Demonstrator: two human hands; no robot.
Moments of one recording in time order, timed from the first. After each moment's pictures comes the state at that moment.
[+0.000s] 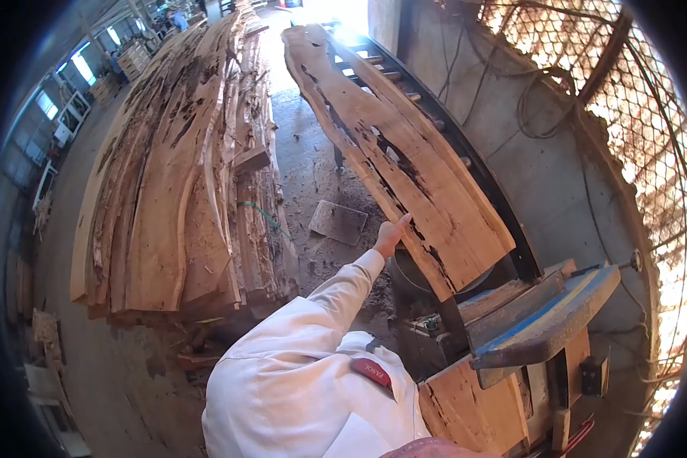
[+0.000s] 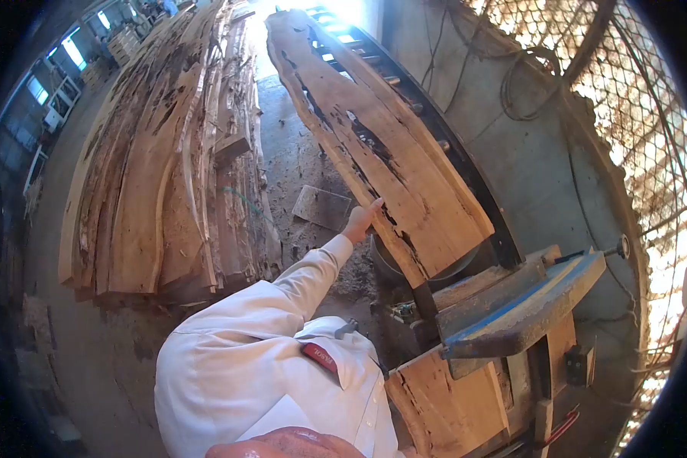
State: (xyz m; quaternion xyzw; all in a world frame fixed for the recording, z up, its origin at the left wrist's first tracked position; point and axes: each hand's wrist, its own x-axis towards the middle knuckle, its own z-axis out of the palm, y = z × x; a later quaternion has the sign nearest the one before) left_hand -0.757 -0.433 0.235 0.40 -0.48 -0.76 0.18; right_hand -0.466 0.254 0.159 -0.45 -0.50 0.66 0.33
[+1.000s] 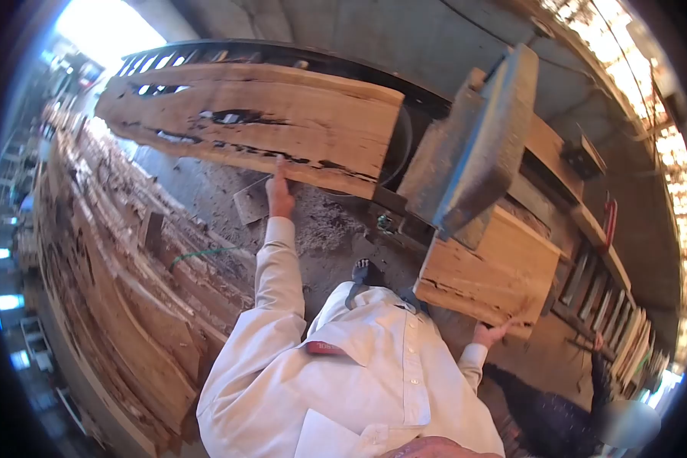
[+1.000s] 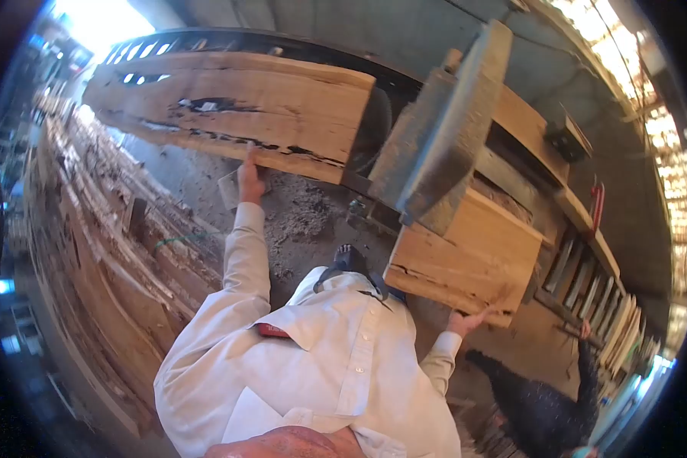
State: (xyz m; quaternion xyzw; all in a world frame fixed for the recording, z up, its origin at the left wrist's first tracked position) left_hand -0.747 -0.439 0.213 0.31 -0.45 -0.83 0.13; right_hand -0.422 0.187 0.205 -0.42 -0.33 0.78 0.33
